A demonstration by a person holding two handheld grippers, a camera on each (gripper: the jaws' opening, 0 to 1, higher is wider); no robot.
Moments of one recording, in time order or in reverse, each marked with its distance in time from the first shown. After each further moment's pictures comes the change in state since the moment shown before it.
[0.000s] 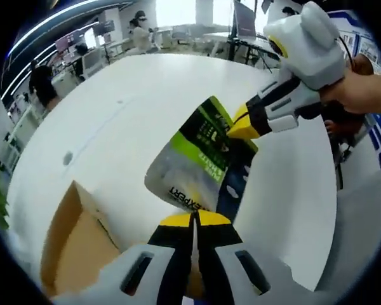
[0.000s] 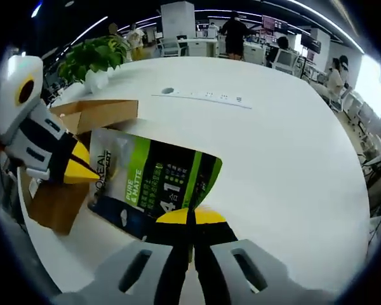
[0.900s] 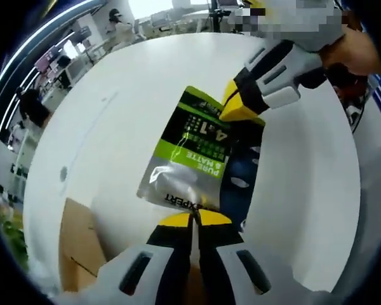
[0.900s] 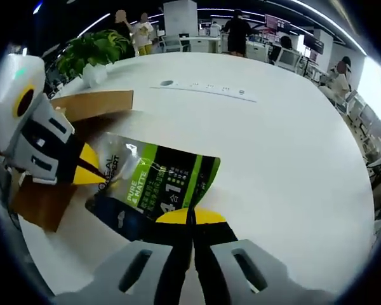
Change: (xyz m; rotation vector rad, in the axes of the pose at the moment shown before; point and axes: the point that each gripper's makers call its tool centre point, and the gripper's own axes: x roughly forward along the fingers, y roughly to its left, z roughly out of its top) left arm 0.032 0.010 -0.015 0.160 0.118 0.053; right arm 0.024 -0.003 -0.009 -0.015 0.009 0.014
